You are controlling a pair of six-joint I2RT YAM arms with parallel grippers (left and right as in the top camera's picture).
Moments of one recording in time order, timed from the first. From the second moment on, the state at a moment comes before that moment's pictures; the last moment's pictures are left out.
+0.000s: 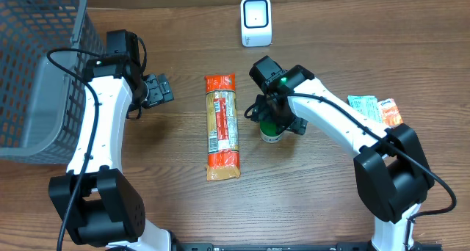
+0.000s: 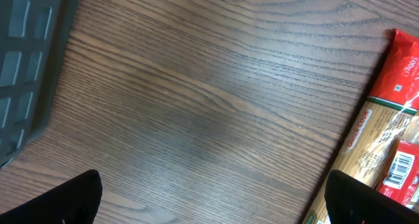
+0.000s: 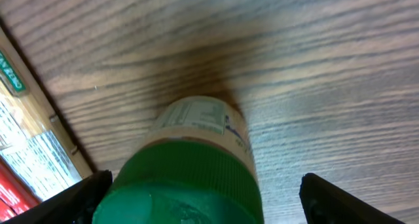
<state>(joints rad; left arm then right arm) 0.12 1.73 1.48 -1.07 -0.10 -0.28 0.62 2.01 1.58 -1.04 0.00 0.91</state>
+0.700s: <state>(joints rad) 0.12 1.73 1.48 -1.07 -0.10 -0.28 0.65 2.01 1.58 -1.07 -0.01 0.82</state>
